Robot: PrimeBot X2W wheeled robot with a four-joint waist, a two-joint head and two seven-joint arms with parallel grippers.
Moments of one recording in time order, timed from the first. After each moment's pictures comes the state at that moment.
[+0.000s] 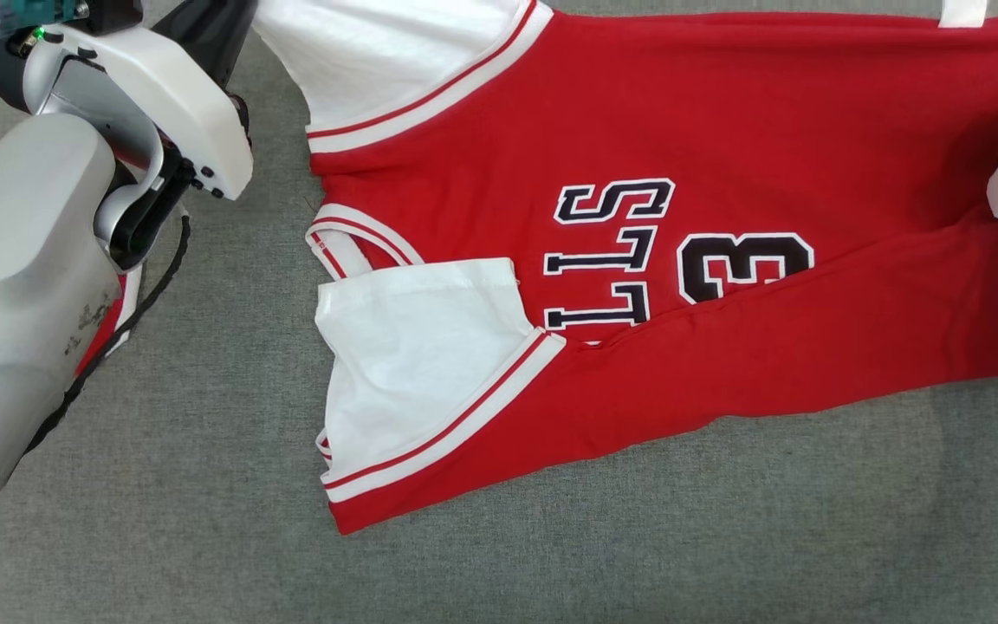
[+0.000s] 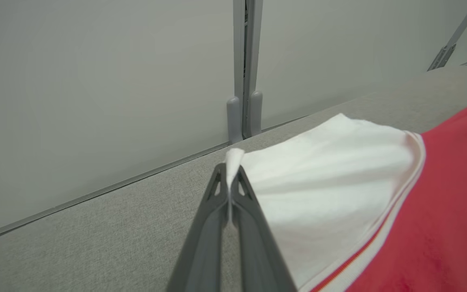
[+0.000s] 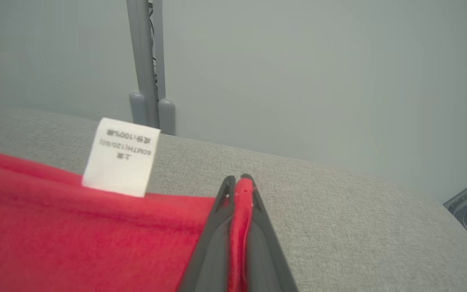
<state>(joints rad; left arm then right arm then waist) -1.23 0.41 -1.05 0.78 -0.98 -0.12 -0.16 -0.96 -0.39 0.17 0.85 0.15 0.13 -0.12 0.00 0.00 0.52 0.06</state>
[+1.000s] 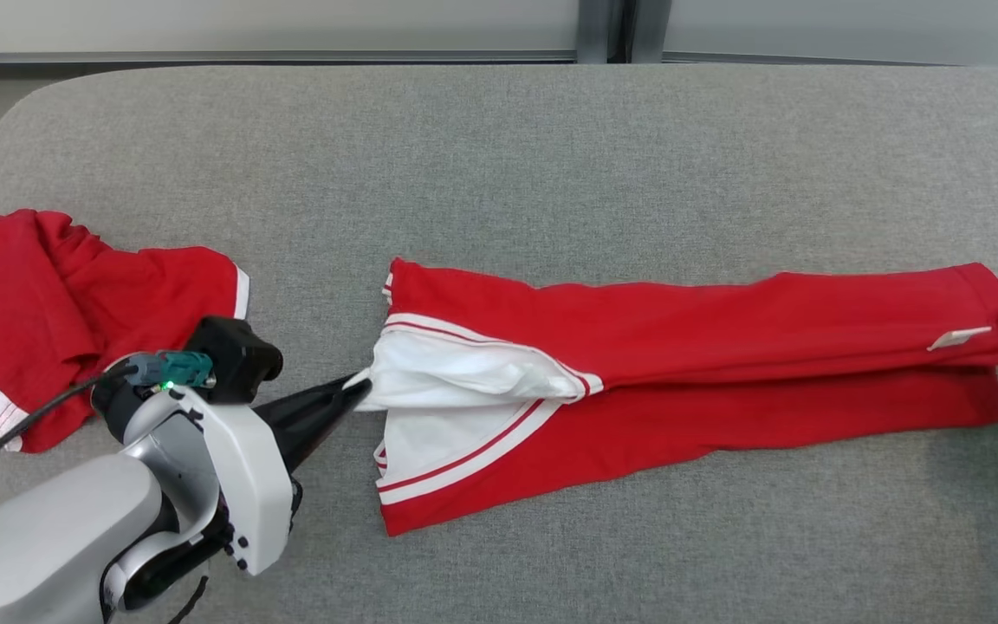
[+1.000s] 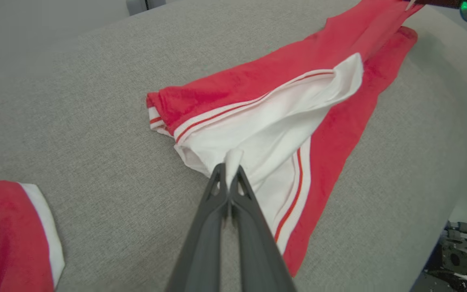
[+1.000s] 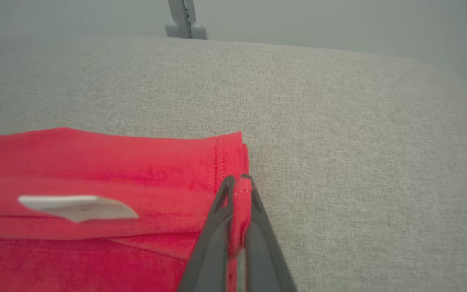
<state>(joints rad) -0.80 0.78 -1.24 0.04 -1.07 -0.03 0.06 -0.44 -0.66 0.38 0.55 0.70 0.13 0.08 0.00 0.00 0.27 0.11</state>
